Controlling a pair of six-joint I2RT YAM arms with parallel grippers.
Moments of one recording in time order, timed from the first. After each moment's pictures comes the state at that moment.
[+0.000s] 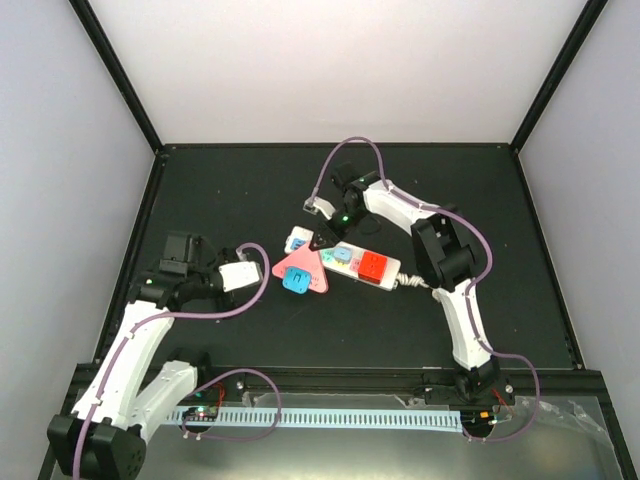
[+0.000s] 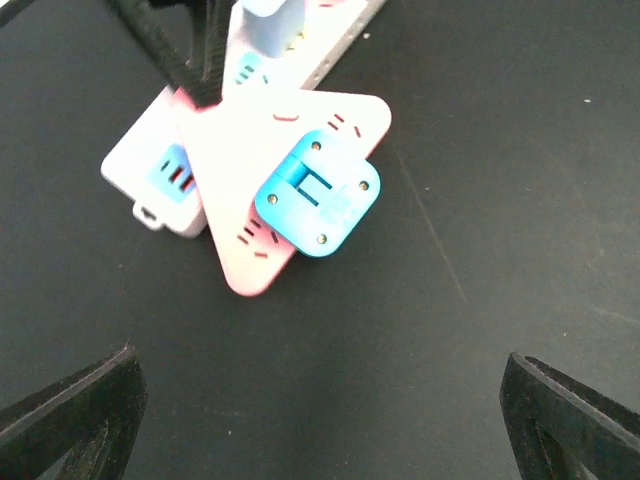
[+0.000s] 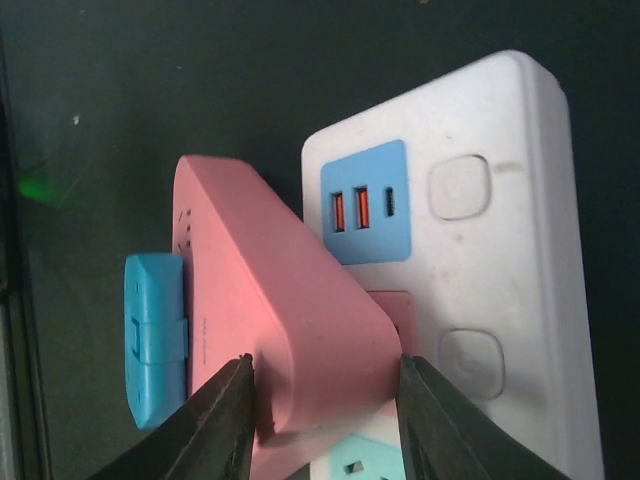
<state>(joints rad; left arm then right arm) -0.14 0.82 0.74 -0.90 0.57 0.99 0.56 2.27 1.82 -0.90 -0.72 -0.35</state>
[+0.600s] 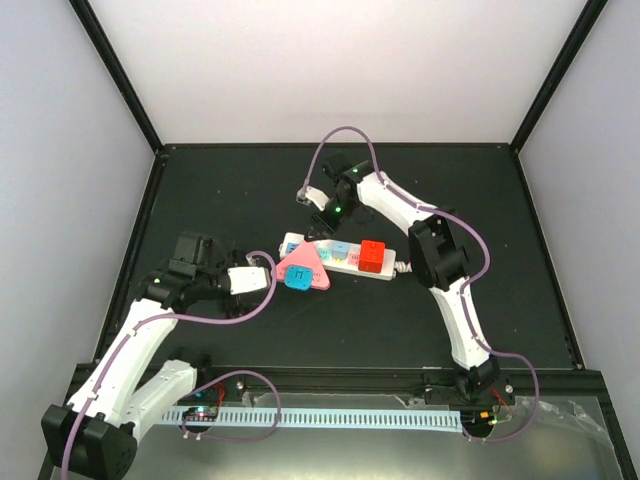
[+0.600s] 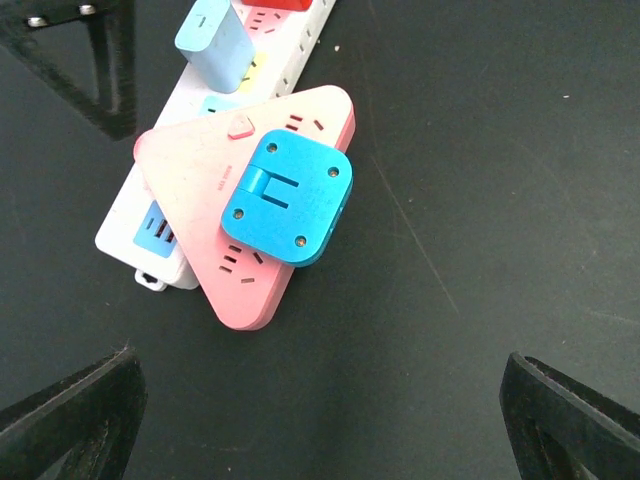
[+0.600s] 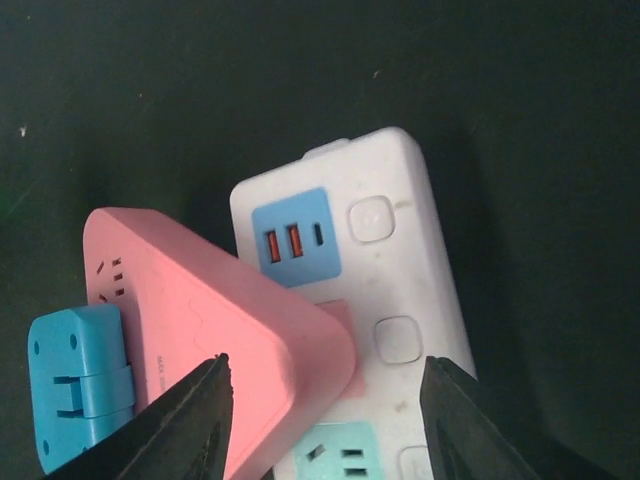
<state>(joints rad) -0.25 0.83 0.72 -0.84 0.54 1.01 0.59 2.31 1.99 -0.99 -0.62 -0.38</state>
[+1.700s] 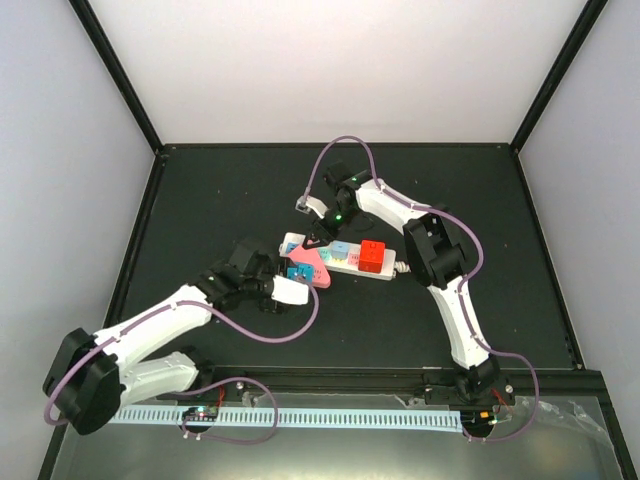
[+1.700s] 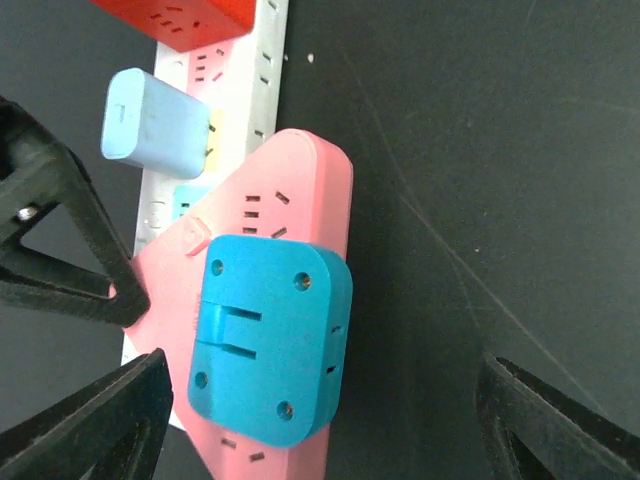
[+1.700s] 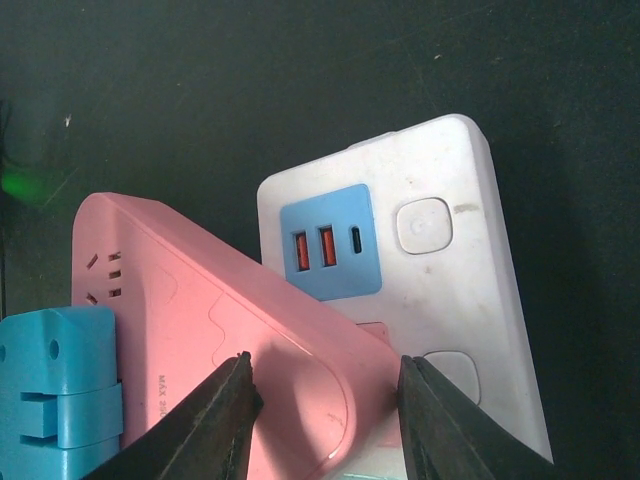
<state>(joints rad) -0.63 1.07 0.63 -0.41 0.23 1.04 0.59 2.35 1.93 -0.92 -0.74 -0.42</state>
